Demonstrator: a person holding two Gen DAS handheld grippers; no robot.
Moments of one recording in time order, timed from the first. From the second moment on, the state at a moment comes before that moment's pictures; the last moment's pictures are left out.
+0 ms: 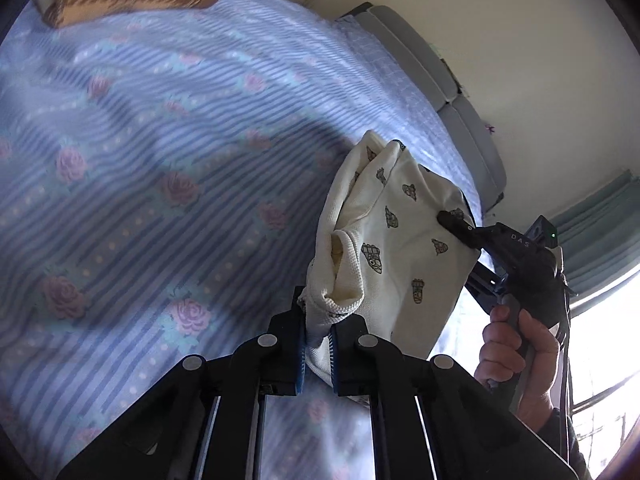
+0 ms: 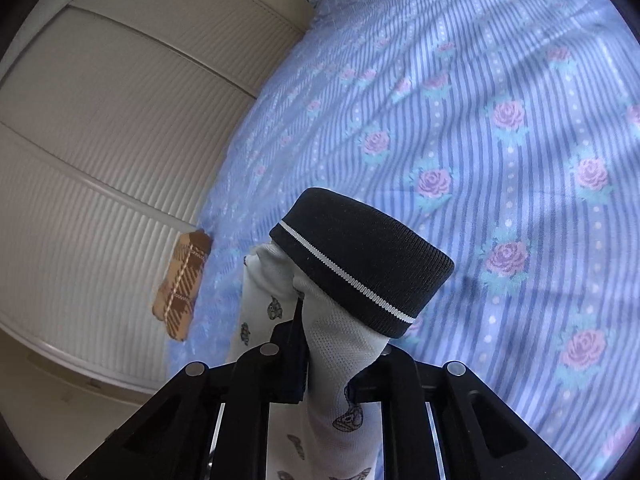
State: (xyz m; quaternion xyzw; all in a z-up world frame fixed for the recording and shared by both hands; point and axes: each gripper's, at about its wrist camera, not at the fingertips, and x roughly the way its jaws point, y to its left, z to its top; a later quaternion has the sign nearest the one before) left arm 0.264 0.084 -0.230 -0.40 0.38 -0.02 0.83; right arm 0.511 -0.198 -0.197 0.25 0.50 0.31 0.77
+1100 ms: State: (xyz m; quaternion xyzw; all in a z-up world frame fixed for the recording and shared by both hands) left arm 0.256 0.511 -0.061 -0.35 0.28 0.09 0.89; right arm 0.540 0.237 -0.026 0.22 0.43 0.45 0.75
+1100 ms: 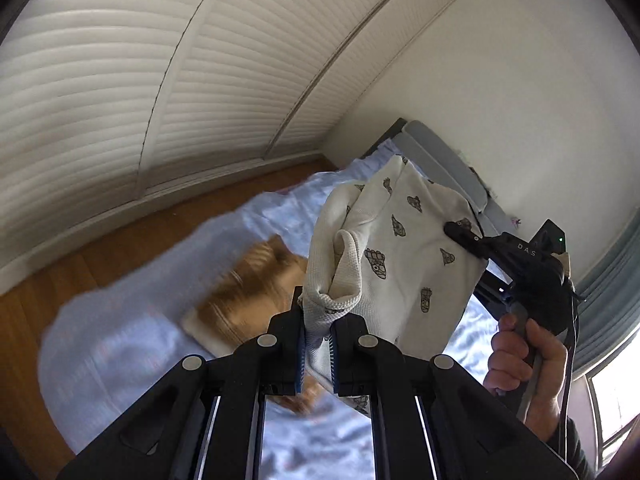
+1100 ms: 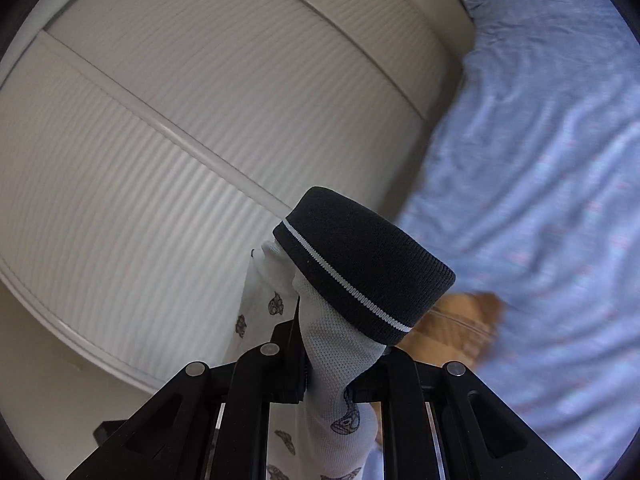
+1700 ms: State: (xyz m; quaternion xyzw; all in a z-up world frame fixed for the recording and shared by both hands) left arm 0.311 0.535 -0.198 -0.37 0.38 0.09 0.84; right arm 0.600 0.282 -0.180 0.20 0.55 0.34 0.74
